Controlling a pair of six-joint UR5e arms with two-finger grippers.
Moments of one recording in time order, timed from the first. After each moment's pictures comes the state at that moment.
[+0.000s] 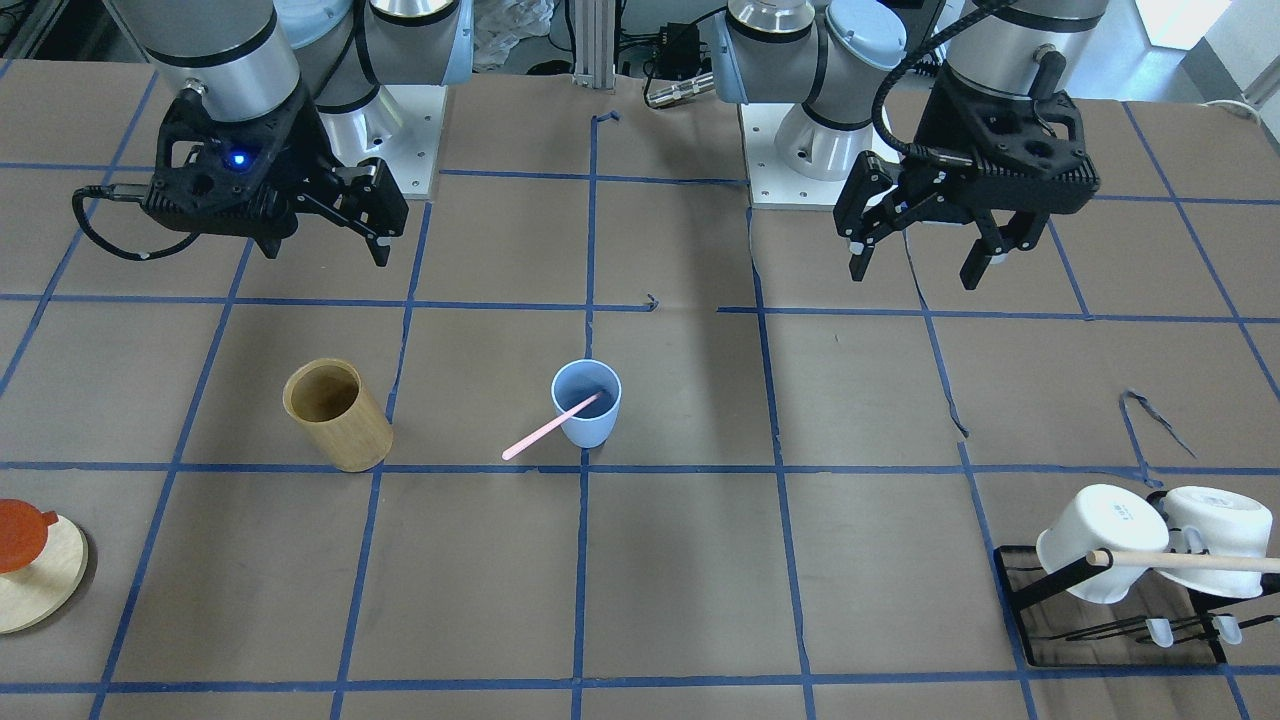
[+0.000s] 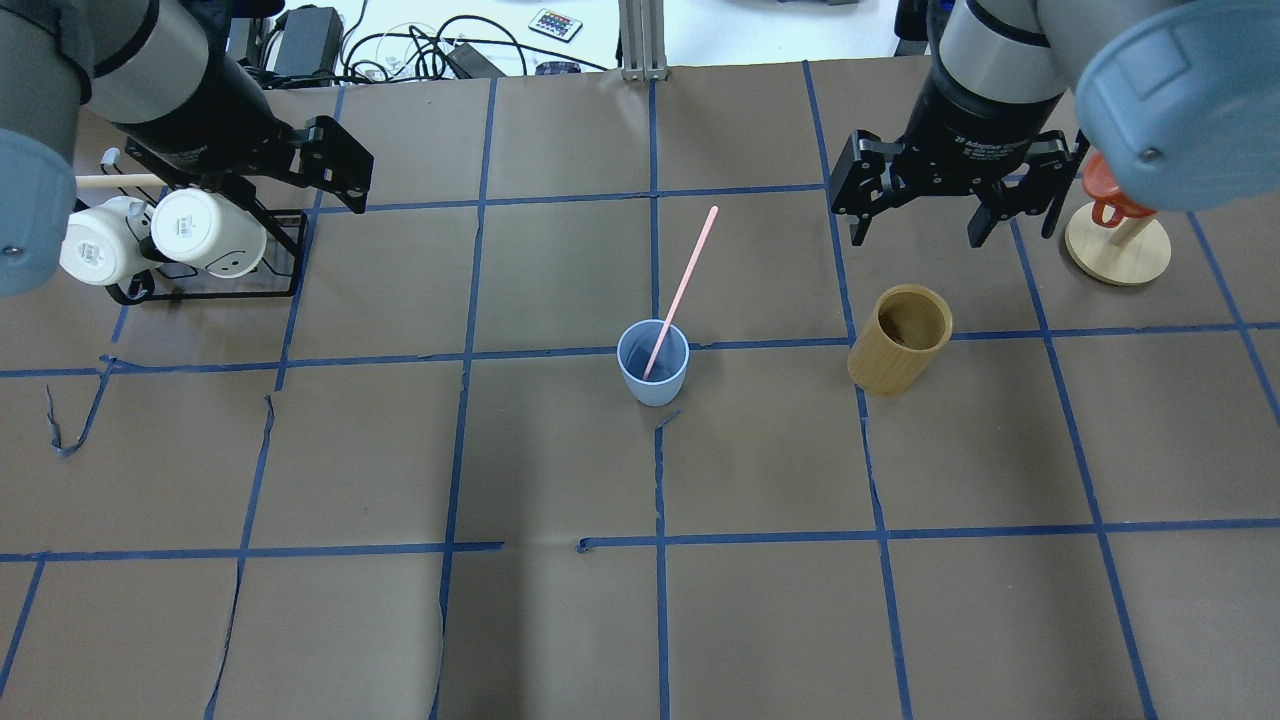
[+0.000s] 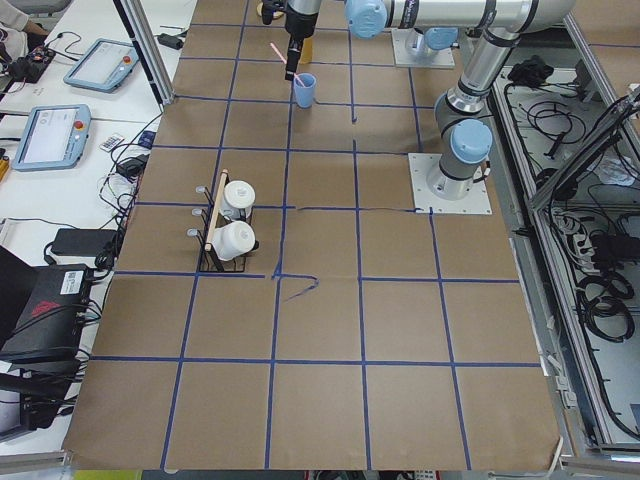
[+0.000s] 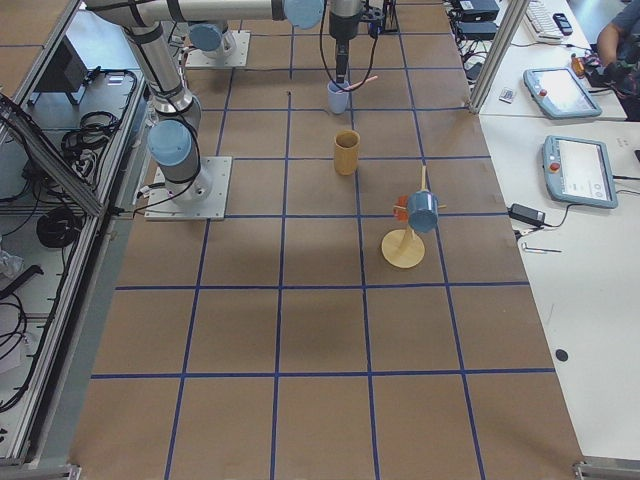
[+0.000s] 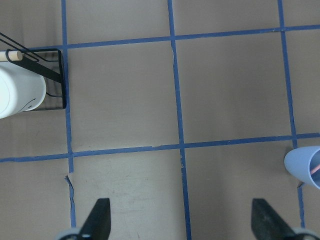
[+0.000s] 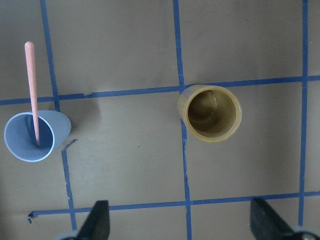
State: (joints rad) left arm -1.52 -1.50 -1.64 -1.35 1.56 0.12; right arm 1.62 -1.58 1.58 -1.57 -1.56 0.10
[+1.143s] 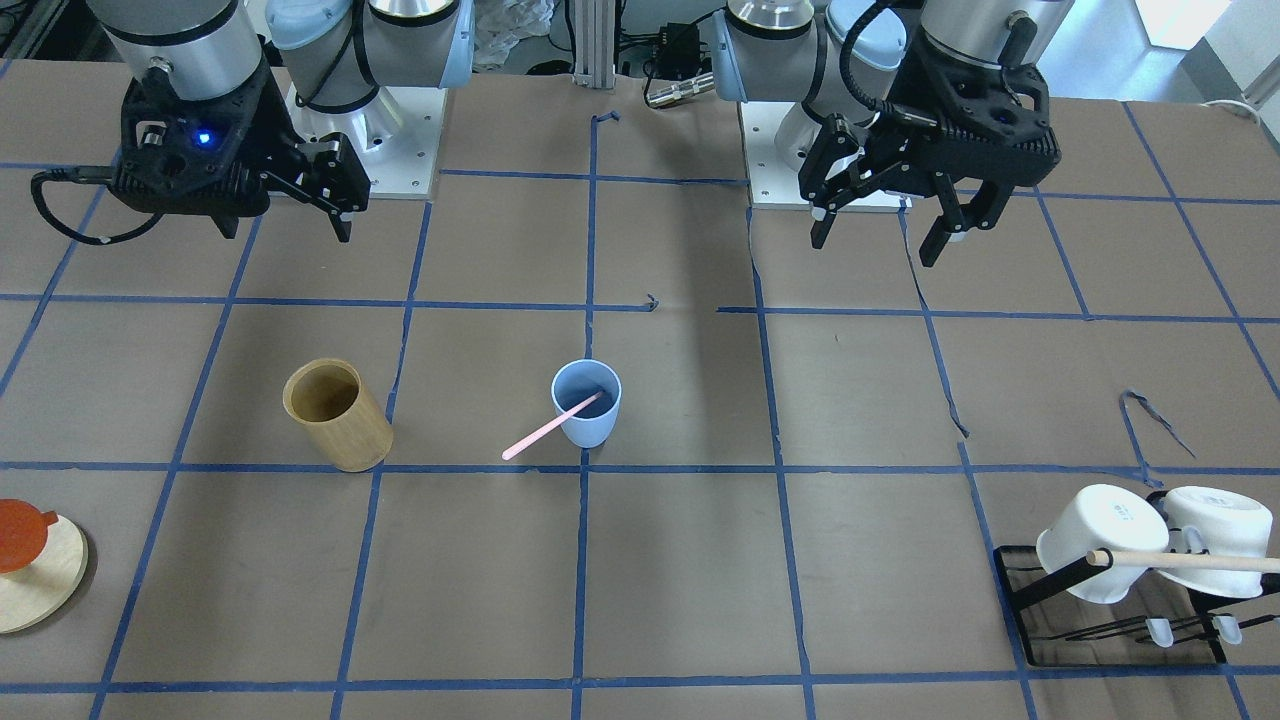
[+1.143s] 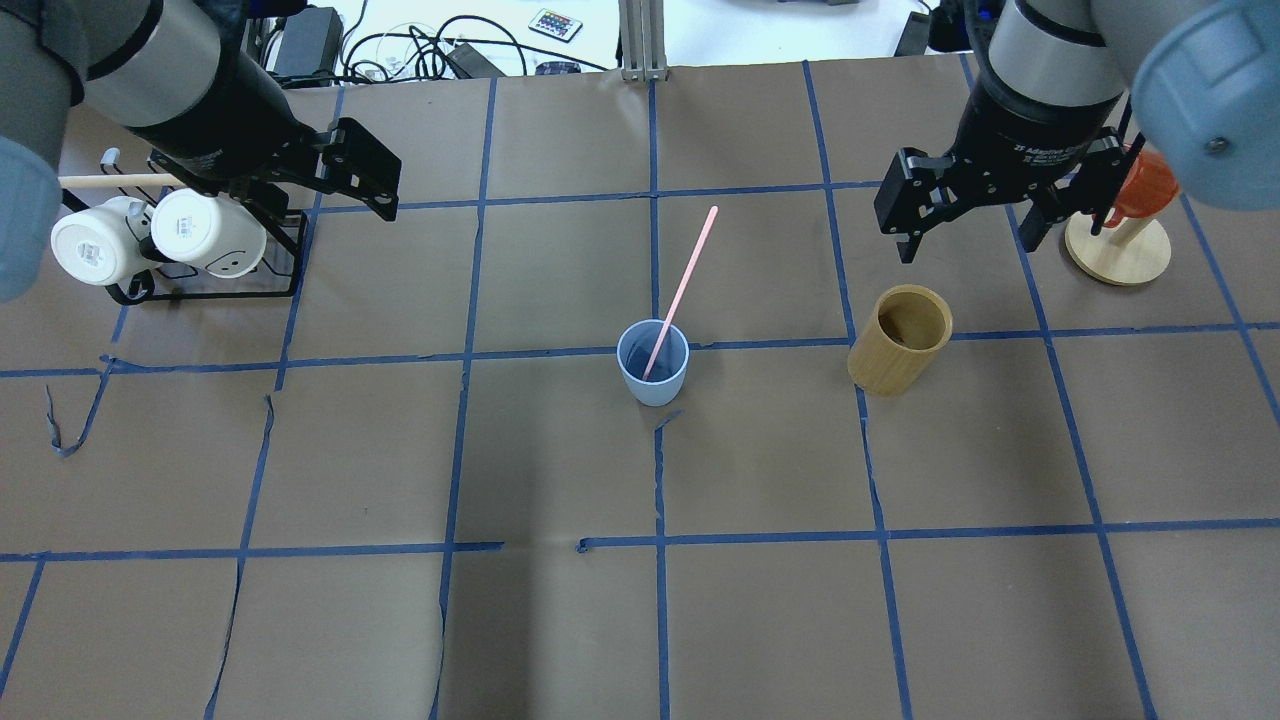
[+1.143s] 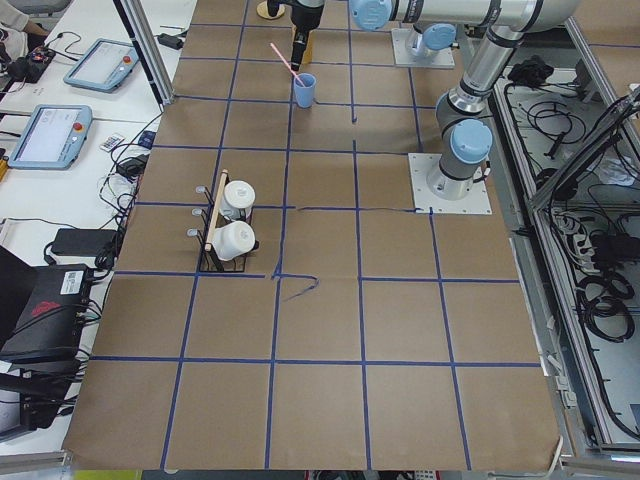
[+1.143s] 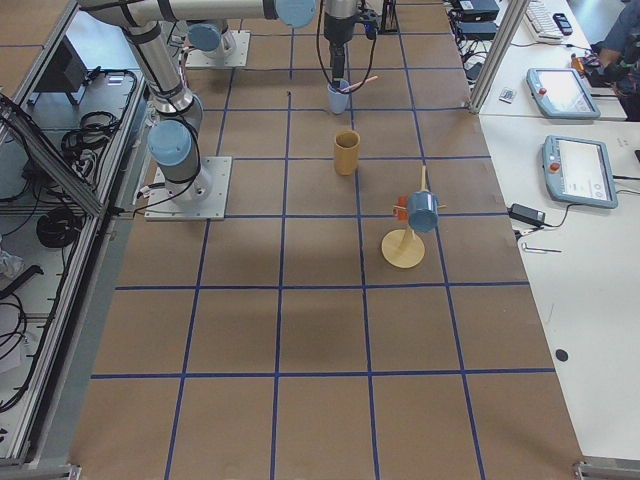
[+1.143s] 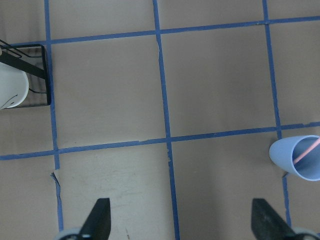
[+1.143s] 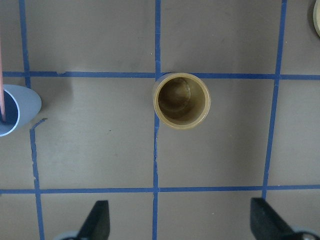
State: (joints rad) left arm -1.54 -1.47 -1.62 -1.44 1.47 0.13; right arm 1.58 -1.60 1.58 -1.52 -1.62 -0.01
